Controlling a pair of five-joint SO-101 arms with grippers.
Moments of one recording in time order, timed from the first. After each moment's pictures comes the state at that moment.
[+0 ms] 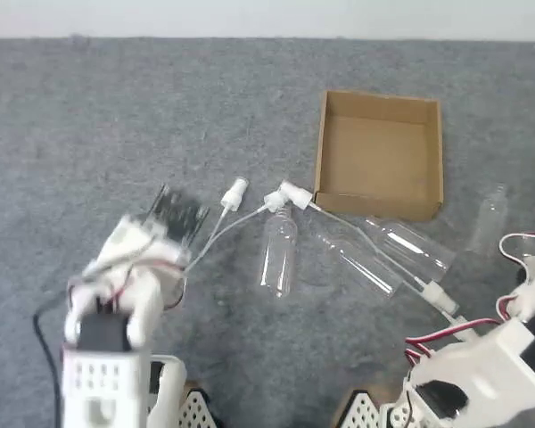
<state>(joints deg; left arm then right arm) -3.3 -72.9 64.6 64.4 -24.7 48.6 12.7 15.4 59.3 56.4</state>
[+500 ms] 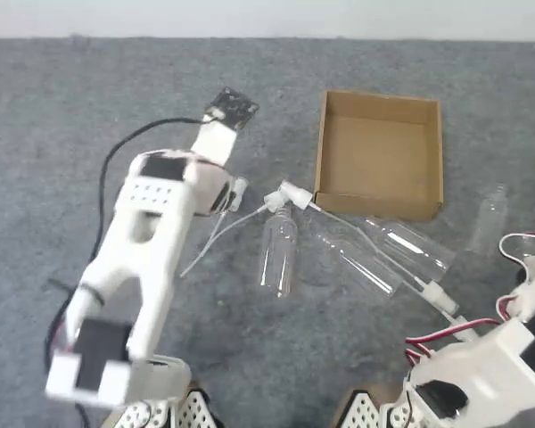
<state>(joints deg) 3.6 -3.6 24.7 60.2 -17.9 48.6 12.7 15.4 59.3 56.2</state>
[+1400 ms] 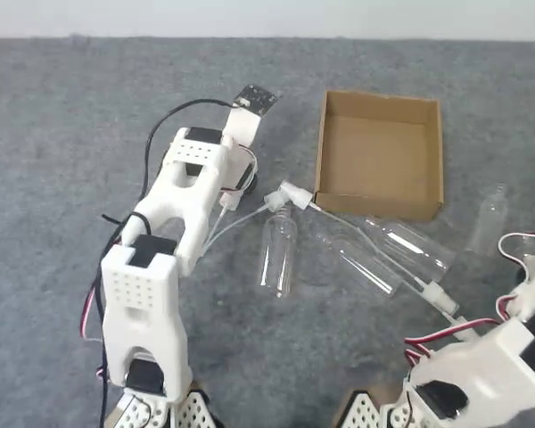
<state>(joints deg) 5.3 35.0 -5.8 59.6 -14.5 48.0 12.6 15.4 59.3 56.0</state>
